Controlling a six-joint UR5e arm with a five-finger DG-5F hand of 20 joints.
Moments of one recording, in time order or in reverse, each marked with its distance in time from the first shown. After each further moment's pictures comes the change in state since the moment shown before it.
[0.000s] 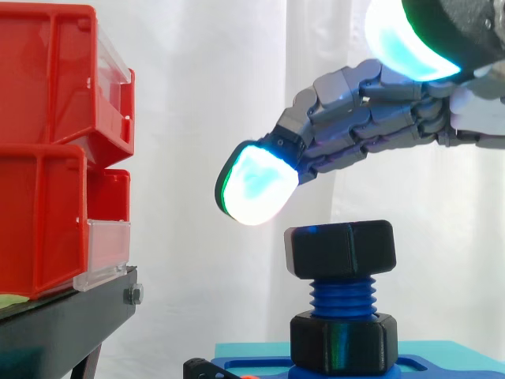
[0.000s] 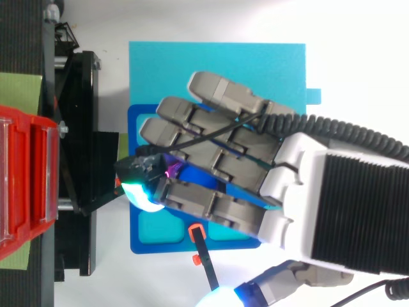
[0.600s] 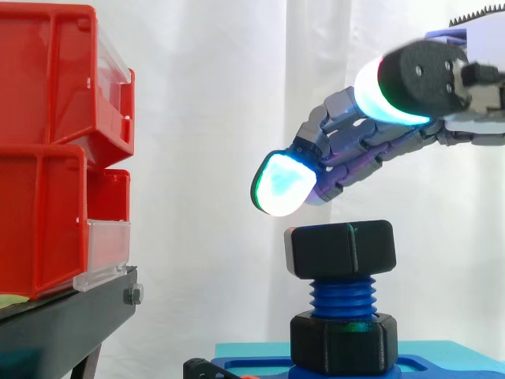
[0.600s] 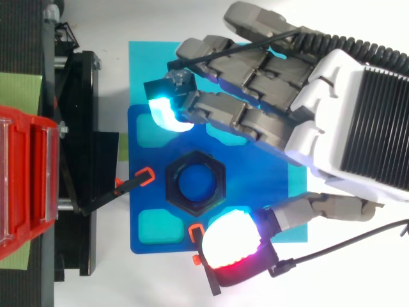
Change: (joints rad) arm -0.050 0.038 -0.003 -0.063 0.052 0.022
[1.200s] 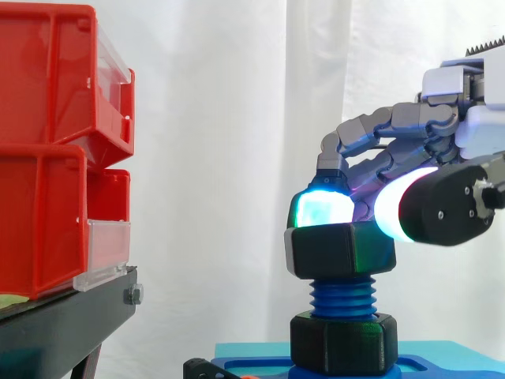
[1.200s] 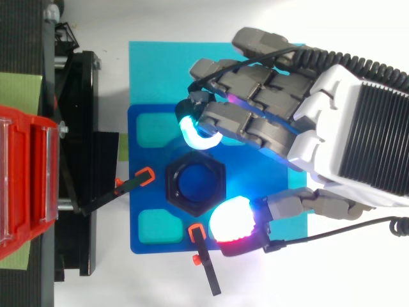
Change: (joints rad) arm 0.017 0.000 -0.070 0.083 0.038 0.001
